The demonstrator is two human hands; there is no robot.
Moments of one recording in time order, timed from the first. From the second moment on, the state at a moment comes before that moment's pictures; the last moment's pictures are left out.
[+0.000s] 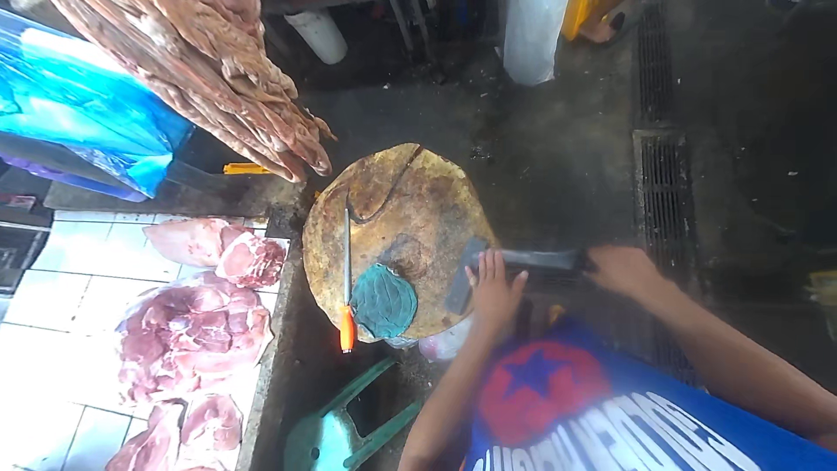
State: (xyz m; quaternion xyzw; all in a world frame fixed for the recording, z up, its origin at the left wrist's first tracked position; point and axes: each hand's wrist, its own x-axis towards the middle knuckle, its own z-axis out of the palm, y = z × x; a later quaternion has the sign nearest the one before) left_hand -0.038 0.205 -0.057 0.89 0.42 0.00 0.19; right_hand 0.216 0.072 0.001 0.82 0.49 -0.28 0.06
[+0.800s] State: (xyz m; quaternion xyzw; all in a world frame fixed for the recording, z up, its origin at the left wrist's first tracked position) left_hand -0.087 0.234 -0.041 0.89 0.42 -0.04 0.17; right_hand 0.182 0.116 -0.009 0.78 0.50 -0.38 0.04
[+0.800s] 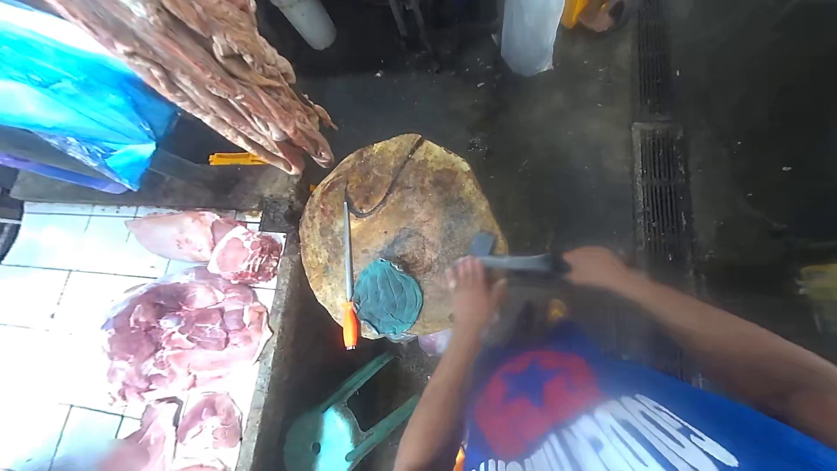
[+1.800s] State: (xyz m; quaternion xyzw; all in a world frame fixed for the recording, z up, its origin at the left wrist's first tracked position) left_hand -0.184 0.261 -0.035 0.84 0.51 -0.06 0.19; right_hand 0.091 0.161 -0.022 0.72 0.55 -0.42 0.02
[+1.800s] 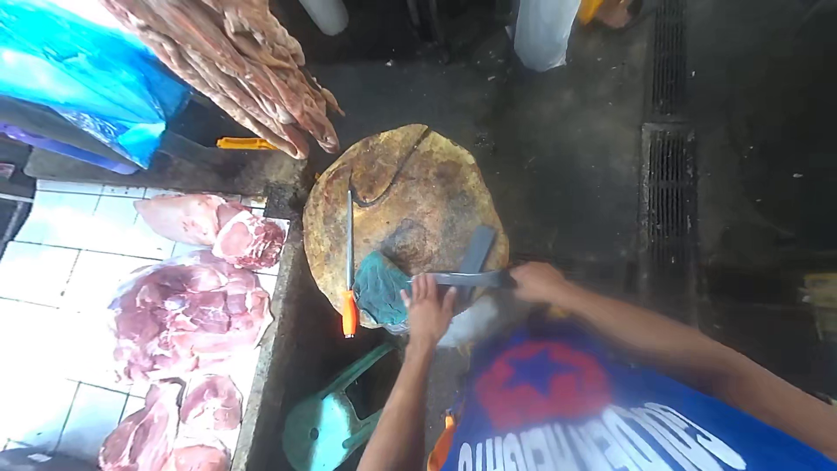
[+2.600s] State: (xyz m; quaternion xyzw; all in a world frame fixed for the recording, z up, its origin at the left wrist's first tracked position) left_hand -0.102 0.215 -0.037 0.90 0.37 -0.10 0.21; right_hand 0.132 0.045 0.011 0.81 0.42 -0.41 0.05
